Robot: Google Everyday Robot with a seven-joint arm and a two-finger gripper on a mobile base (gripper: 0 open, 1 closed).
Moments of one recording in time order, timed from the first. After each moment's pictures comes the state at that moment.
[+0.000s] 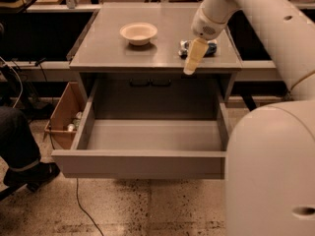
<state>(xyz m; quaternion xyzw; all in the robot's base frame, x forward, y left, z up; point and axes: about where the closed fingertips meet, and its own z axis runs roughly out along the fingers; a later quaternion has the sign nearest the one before) 0.738 -0.121 0.892 -0.62 0.75 0.00 0.23</state>
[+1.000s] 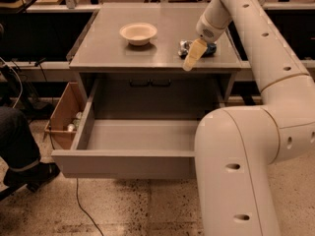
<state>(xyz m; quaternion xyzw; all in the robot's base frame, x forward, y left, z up) 0.801 -0.141 0.855 -0.54 0.80 0.02 0.24</state>
